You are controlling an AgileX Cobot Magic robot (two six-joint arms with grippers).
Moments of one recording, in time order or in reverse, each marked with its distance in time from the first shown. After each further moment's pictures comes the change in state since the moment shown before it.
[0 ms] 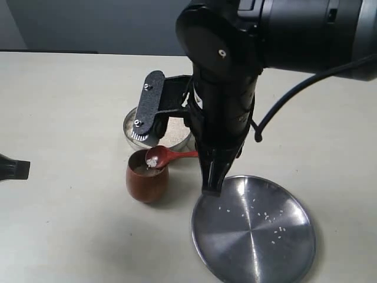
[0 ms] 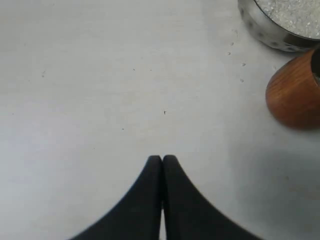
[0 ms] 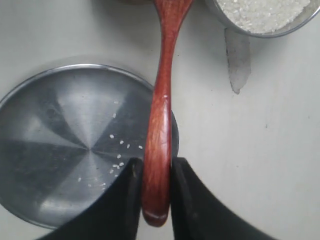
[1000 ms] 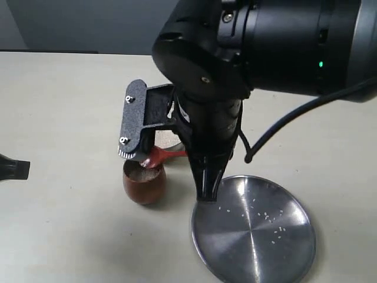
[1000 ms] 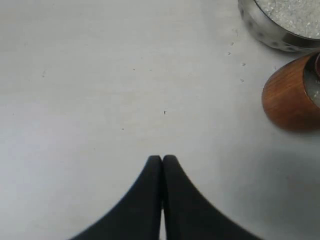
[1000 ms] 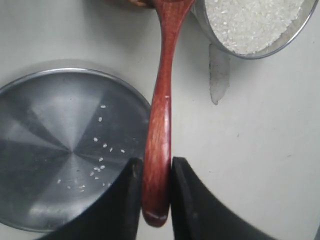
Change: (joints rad) left arm 0.000 0.000 0.000 0.002 0.000 0.000; right arm 0.095 0.000 0.000 -0.109 -0.009 0.018
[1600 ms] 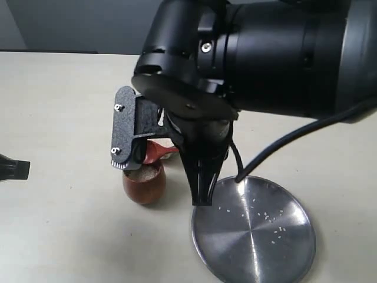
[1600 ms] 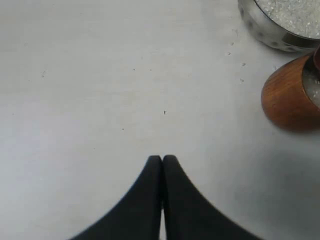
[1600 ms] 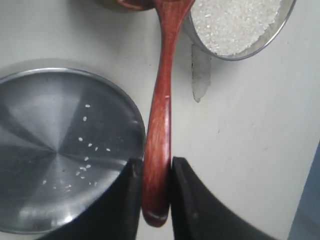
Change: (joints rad) left arm 0.000 0.000 0.000 0.000 0.000 0.000; right arm 0.055 0.007 0.000 -0.096 0.013 0.071
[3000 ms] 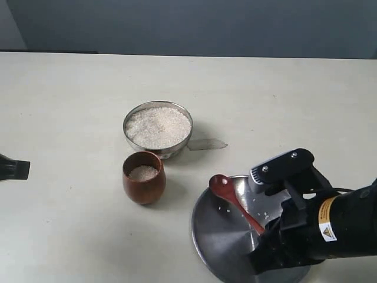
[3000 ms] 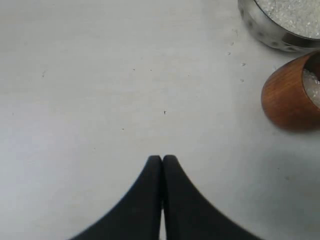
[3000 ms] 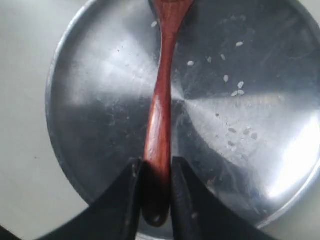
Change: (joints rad) left arm 0.000 0.000 0.000 0.000 0.000 0.000; right arm -0.240 -0.467 0.920 0.431 -0.763 0.673
